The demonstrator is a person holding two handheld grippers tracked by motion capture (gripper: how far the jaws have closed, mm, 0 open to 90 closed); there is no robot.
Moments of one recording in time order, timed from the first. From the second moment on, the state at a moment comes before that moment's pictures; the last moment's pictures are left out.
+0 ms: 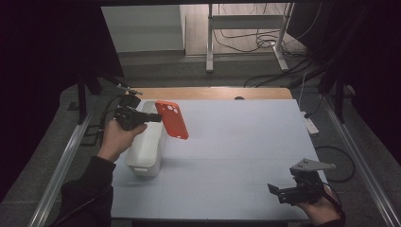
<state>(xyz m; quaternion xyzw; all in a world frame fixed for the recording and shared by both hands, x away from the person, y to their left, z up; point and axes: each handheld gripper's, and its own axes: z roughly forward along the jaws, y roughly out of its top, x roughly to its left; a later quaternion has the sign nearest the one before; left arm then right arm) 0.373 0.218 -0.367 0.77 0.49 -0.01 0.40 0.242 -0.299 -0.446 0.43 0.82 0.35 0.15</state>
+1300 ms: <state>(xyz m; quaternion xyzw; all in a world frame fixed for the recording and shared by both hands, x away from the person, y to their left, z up) 0.406 0.264 -0.355 0.75 0.55 0.04 0.37 0.232 -0.319 -0.447 0.46 0.80 0.35 0.16</state>
